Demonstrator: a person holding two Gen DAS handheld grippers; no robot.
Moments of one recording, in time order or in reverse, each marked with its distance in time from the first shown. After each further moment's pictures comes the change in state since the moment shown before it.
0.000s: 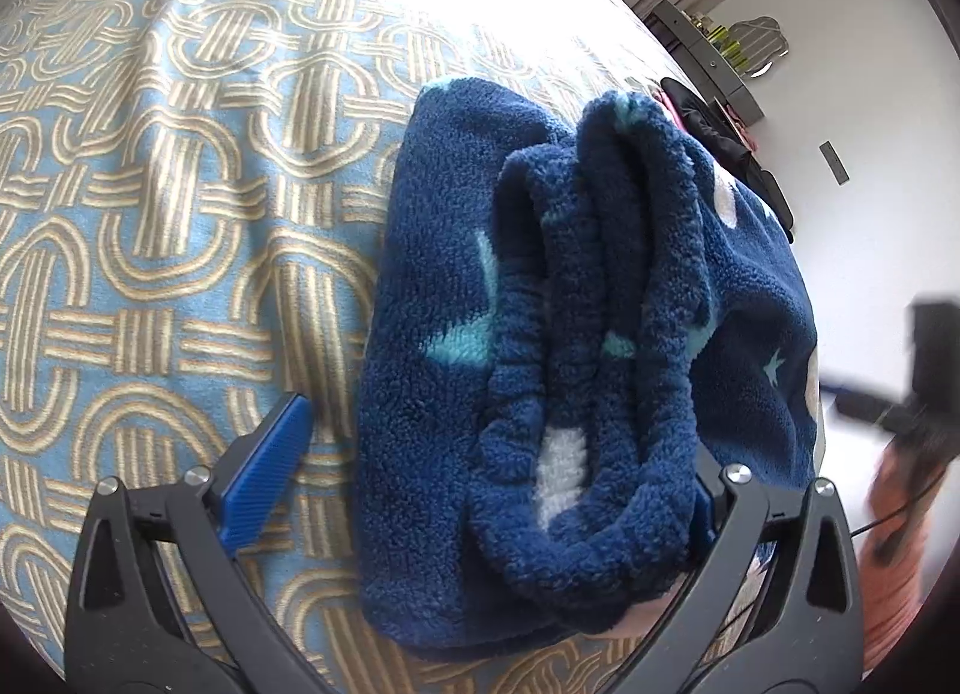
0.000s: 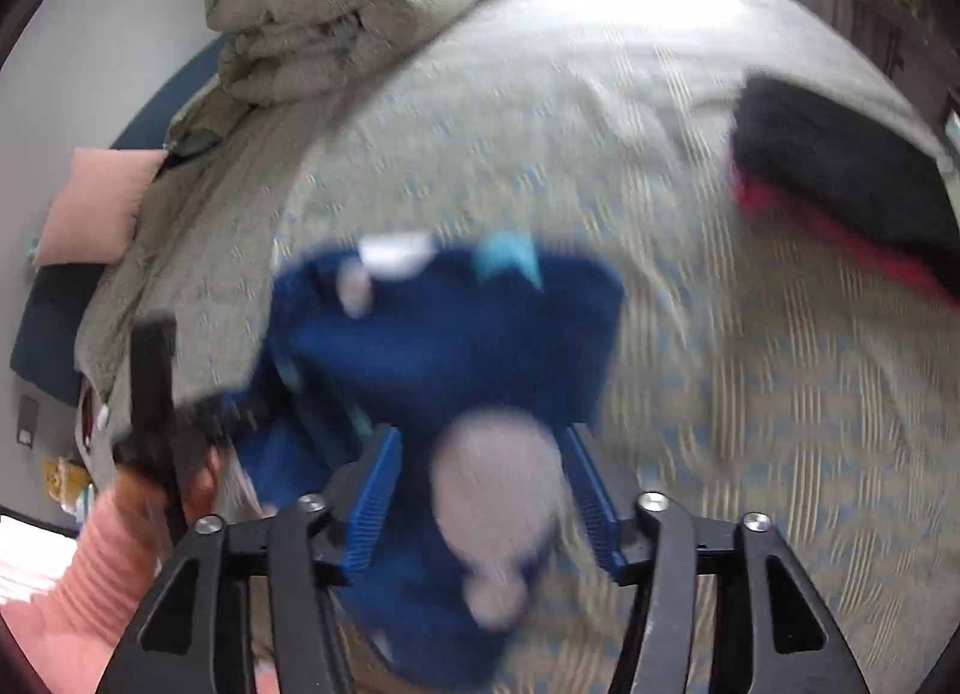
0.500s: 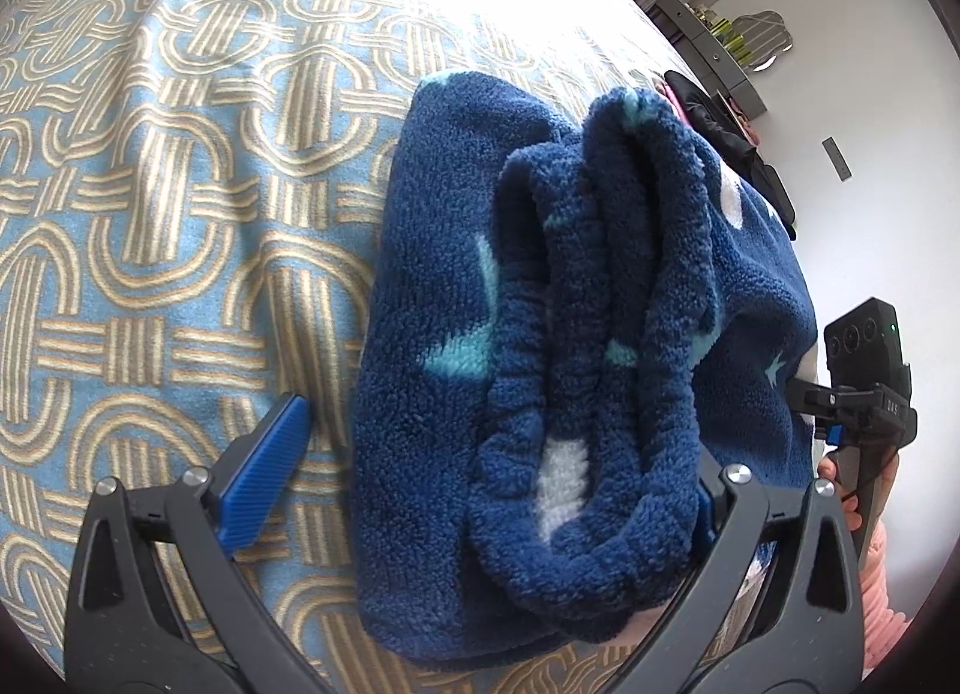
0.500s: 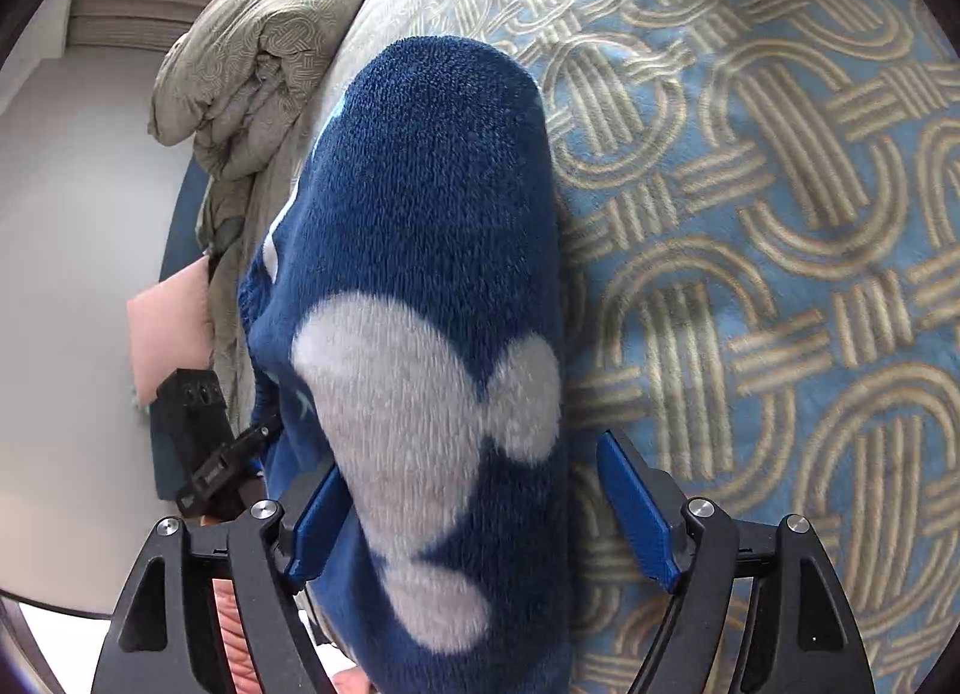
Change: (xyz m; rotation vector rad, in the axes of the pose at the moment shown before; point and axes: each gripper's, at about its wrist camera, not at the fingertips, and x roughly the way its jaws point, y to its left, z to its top) left arm 0.010 -0.003 0.016 0.006 0.021 0.005; right arm 0.074 -0.068 -0.014 0.368 0.063 0.357
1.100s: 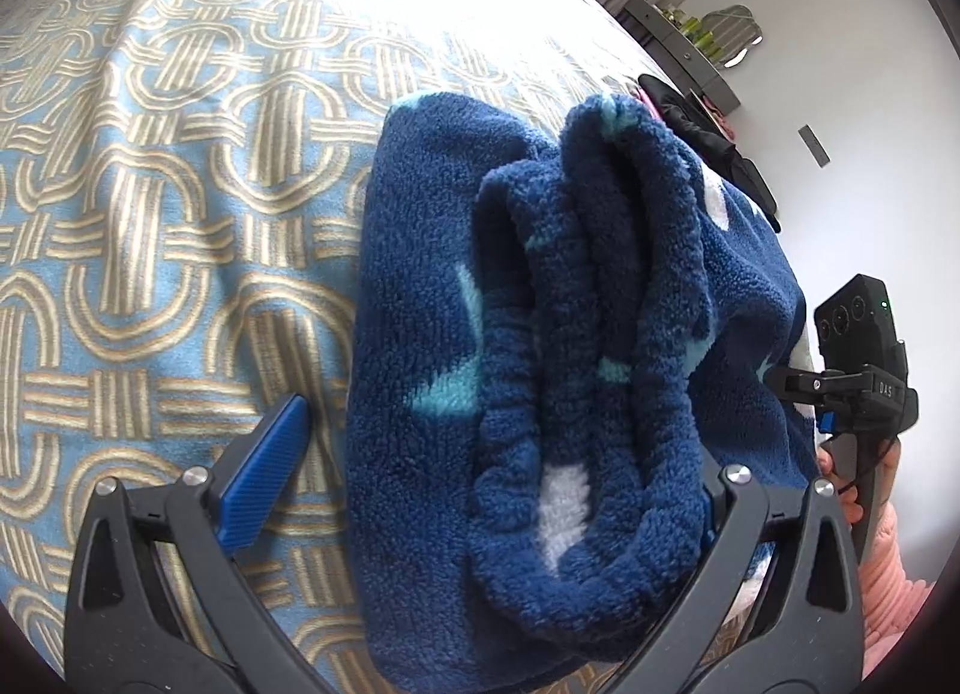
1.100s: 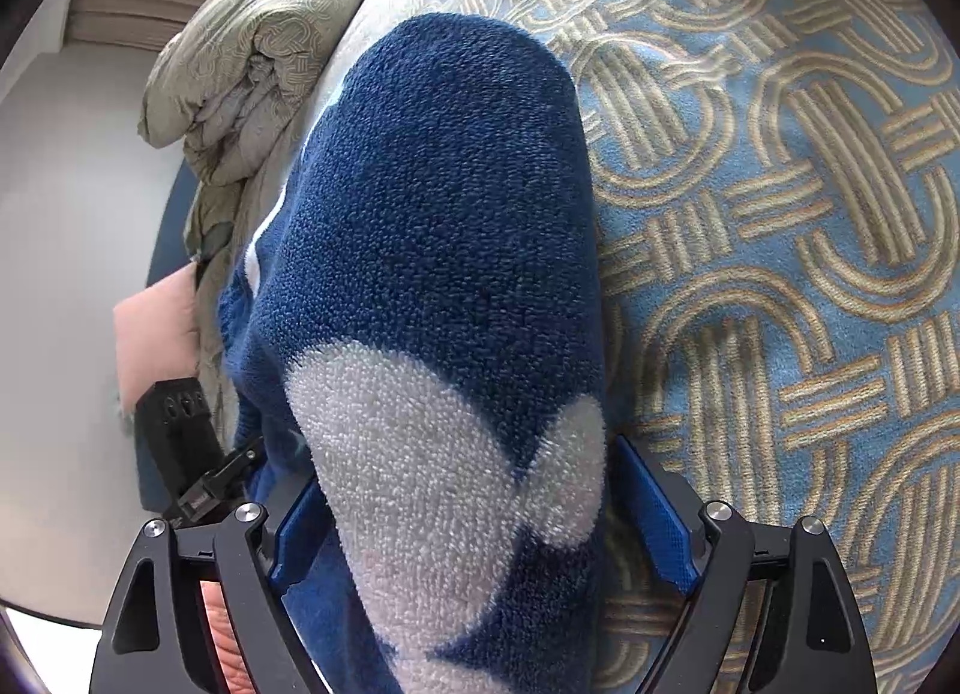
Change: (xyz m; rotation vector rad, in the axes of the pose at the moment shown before) left arm 0.010 -0.005 0.012 0.068 -0.053 -0.030; right arm 0.021 0.019 0.004 -0.009 -0.039 -0.062
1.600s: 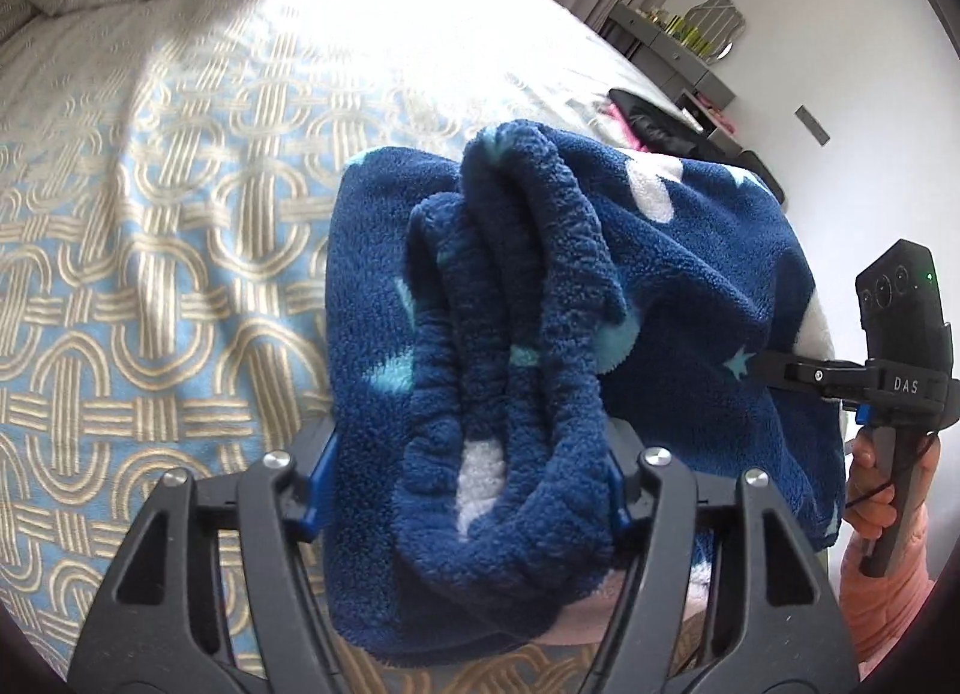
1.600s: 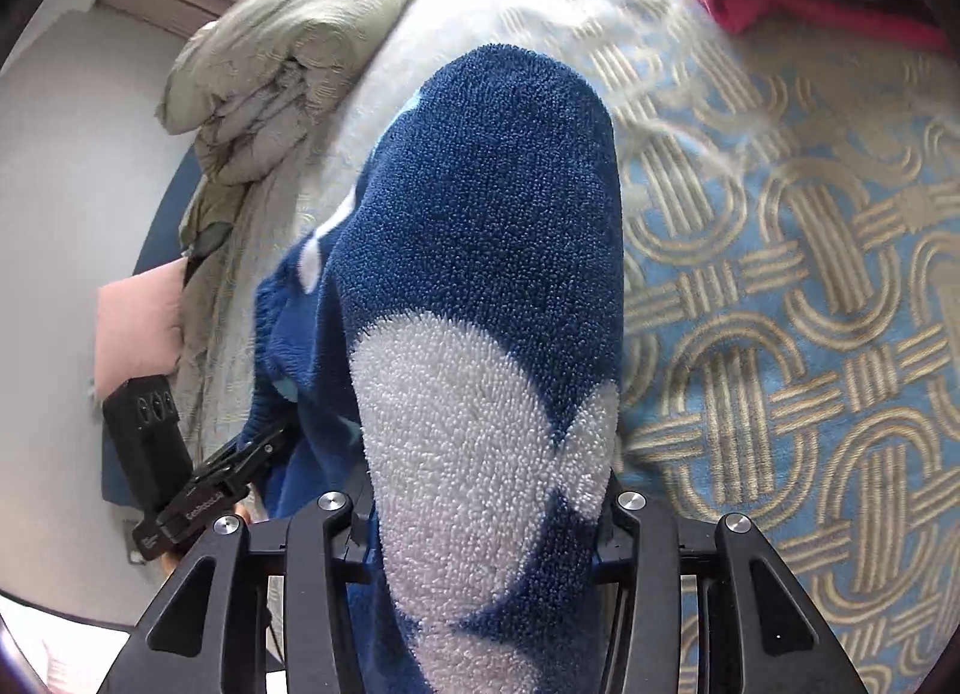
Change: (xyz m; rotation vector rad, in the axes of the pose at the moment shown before) left arm -0.035 -0.053 0.006 0.110 -0.076 0.061; right arm -0.043 0.047 -0.024 -0.125 -0.126 -0.067
